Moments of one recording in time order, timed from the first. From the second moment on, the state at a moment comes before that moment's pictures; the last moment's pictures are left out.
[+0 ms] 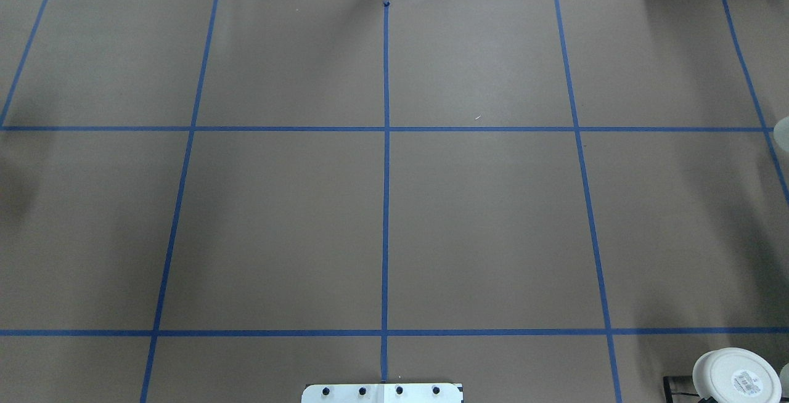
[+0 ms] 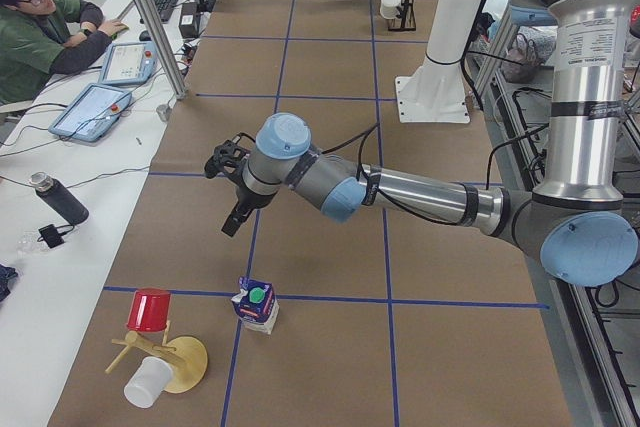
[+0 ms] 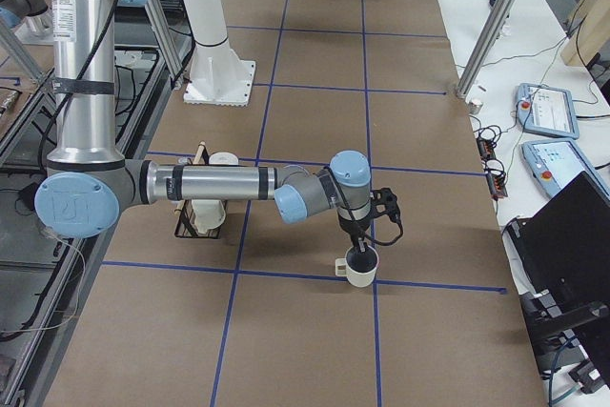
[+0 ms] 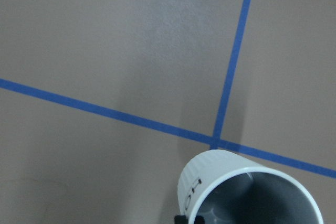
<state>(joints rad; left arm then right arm) -1.54 -1.55 -1.77 -2.02 -2.31 -0.07 1.35 -1.60 1.63 -1.19 2.19 0.16</state>
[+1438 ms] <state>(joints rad) -1.54 -1.55 -1.76 -2.02 -2.31 -0.07 0.66 -0.90 1.74 -1.58 1.83 1.10</state>
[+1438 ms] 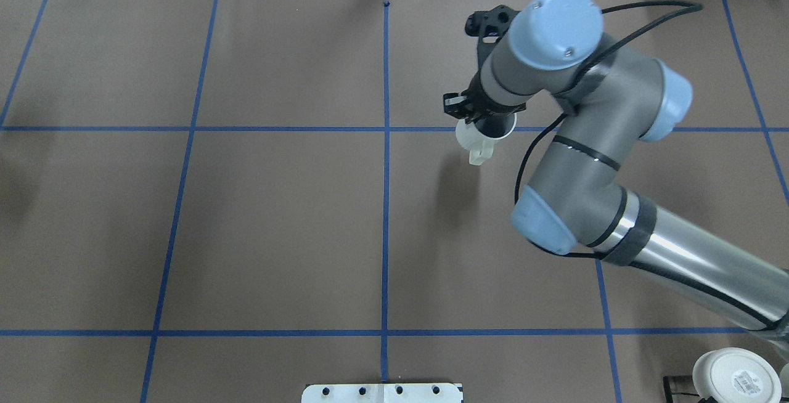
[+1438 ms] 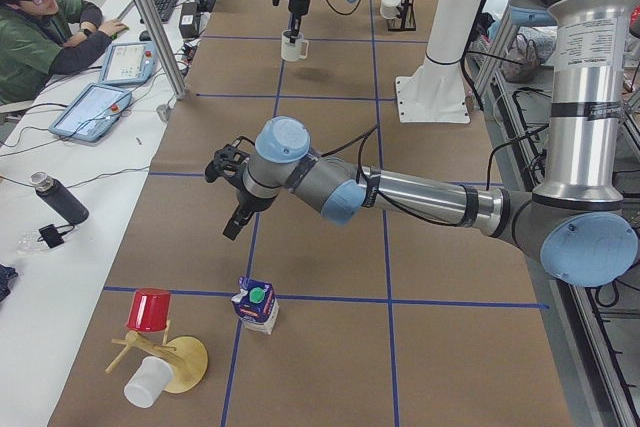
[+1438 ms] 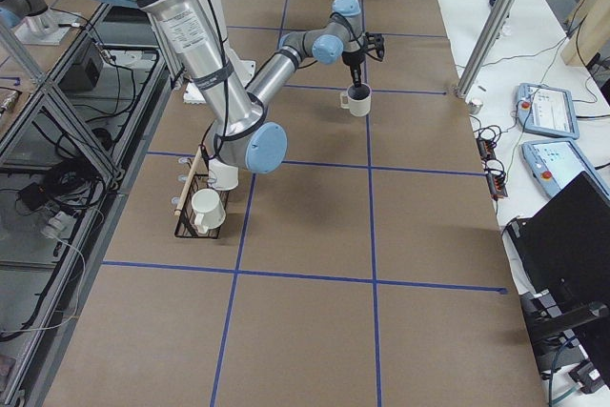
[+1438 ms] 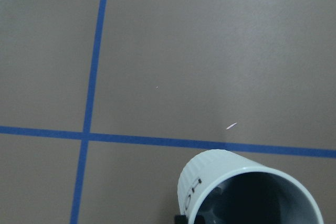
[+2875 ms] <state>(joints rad) -1.54 -1.54 -1.75 -2.02 -2.32 -0.07 0.42 -0.59 1.50 -1.78 1.71 1.40</state>
